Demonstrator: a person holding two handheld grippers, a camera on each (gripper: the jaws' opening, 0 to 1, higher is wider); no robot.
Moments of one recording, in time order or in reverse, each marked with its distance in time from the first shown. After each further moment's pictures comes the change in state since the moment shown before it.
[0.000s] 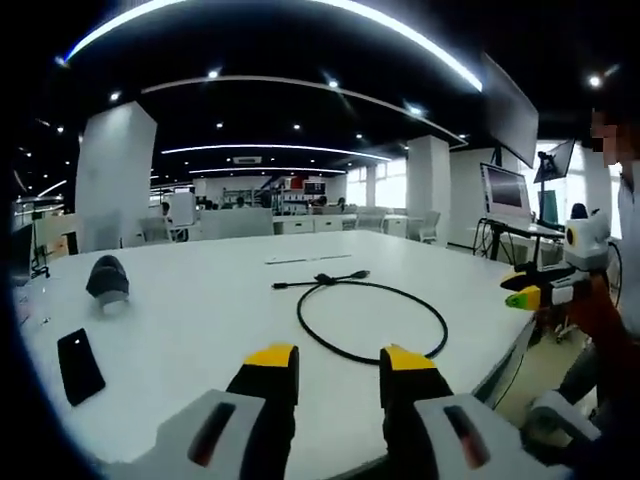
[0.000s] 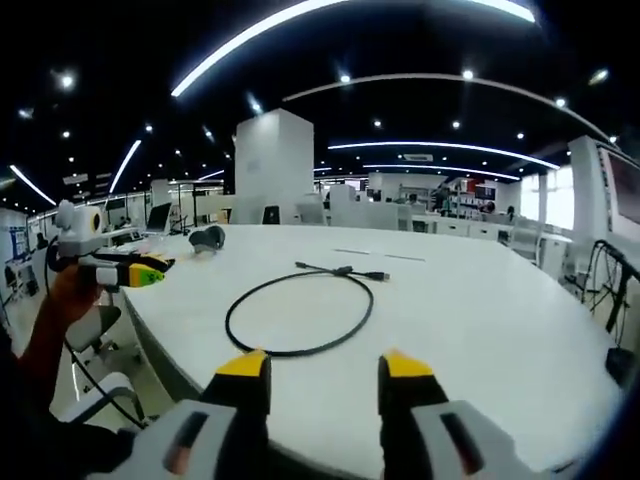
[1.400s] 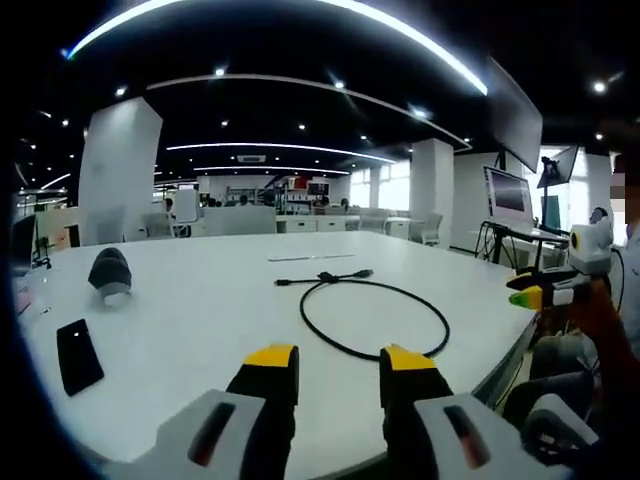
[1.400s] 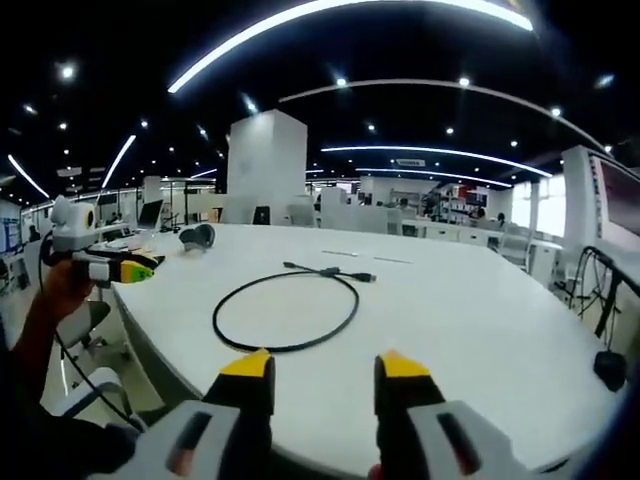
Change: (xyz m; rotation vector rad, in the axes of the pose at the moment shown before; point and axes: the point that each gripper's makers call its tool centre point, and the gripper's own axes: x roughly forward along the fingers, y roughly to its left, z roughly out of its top) left arm 0.002 0.013 -0.002 -0.023 0.005 0.007; right arm -0.008 -0.002 -0.005 -0.025 -0.006 -0.047
